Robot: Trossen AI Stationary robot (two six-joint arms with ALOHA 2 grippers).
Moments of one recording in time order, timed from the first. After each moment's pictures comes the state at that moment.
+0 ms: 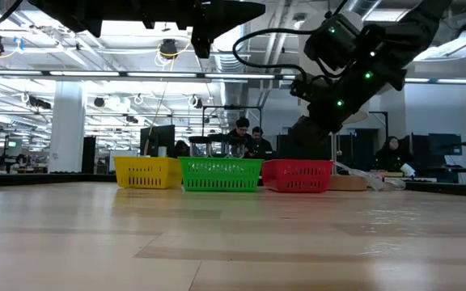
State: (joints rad) left arm -0.24 1.59 0.75 0.85 -0.19 -0.13; right arm -0.08 1.57 0.67 0.18 0.78 -0.06
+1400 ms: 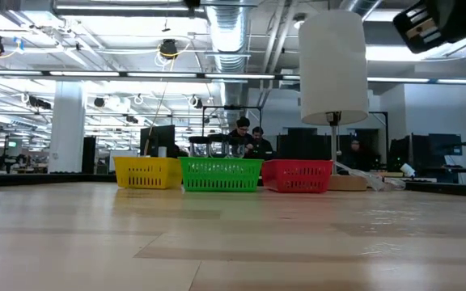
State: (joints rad) left arm -0.44 1.59 0.80 0.72 -0.30 0.10; right arm 0.60 1.03 0.67 -0.35 0.15 0.17
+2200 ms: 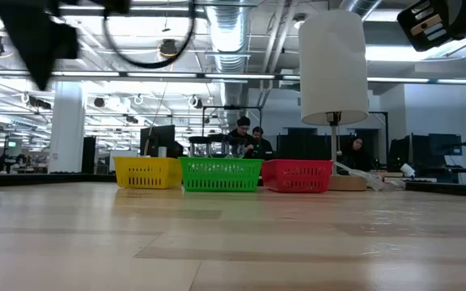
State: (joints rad) left arm -0.54 1.59 1.17 -0.81 -0.07 -0.93; right arm 0.64 1.03 0.67 -0.34 0.15 0.18
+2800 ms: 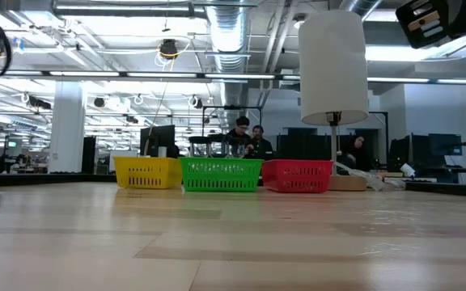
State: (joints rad) left arm -0.81 1.59 0.93 -0.76 0.29 -1.99; right arm 0.64 1.03 0.67 -0.34 0.15 0.09
